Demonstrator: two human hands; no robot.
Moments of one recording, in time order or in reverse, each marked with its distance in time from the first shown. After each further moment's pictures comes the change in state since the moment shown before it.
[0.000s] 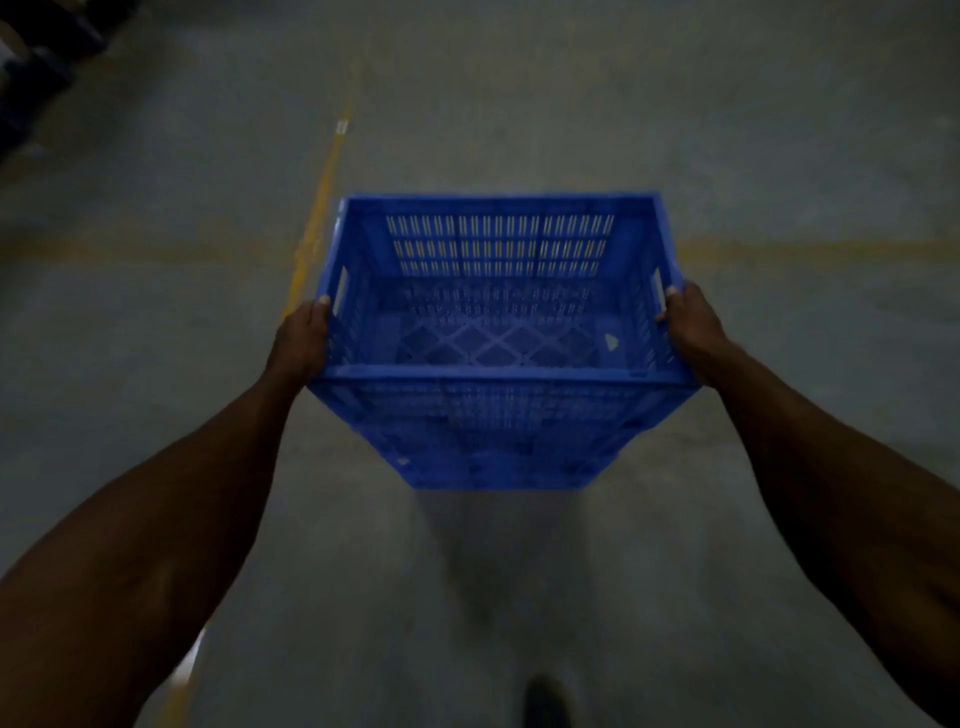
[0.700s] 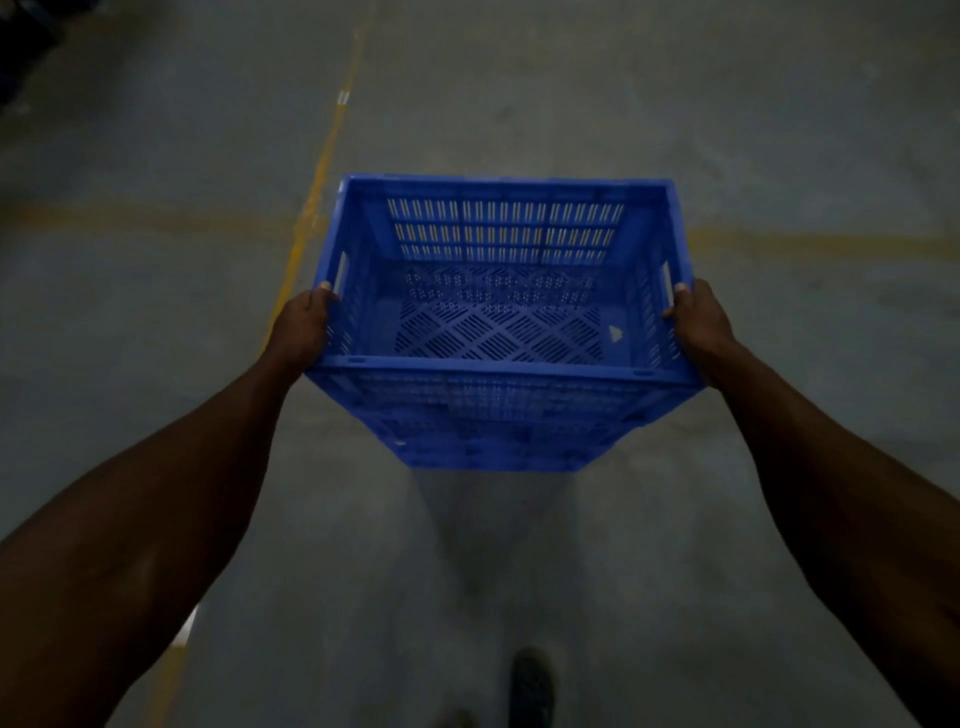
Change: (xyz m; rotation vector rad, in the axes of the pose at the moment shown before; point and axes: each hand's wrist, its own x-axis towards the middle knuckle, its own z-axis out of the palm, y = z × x) left_hand -0.005 0.004 0.002 -0.076 -0.030 -0.038; right_hand -0.001 0.005 -0.003 -0.081 -0.004 -0.011
